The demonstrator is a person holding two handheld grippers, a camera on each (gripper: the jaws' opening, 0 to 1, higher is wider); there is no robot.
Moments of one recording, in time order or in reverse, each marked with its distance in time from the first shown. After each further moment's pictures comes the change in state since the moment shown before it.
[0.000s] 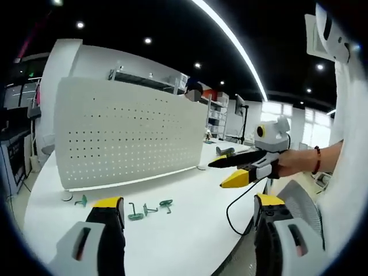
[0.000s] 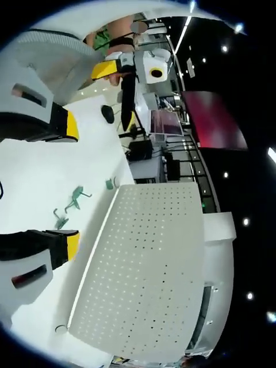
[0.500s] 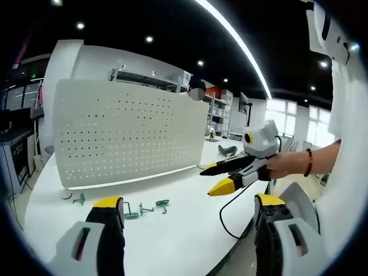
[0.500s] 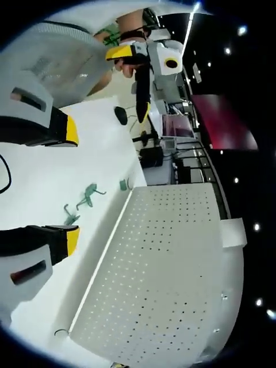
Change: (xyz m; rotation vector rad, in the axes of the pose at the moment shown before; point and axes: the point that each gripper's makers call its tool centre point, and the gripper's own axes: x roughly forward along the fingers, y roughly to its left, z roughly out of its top) left arm 0.008 -0.019 0.002 0.003 0.016 0.044; right arm 0.008 -0.021 -0.026 -0.012 0.068 0.068
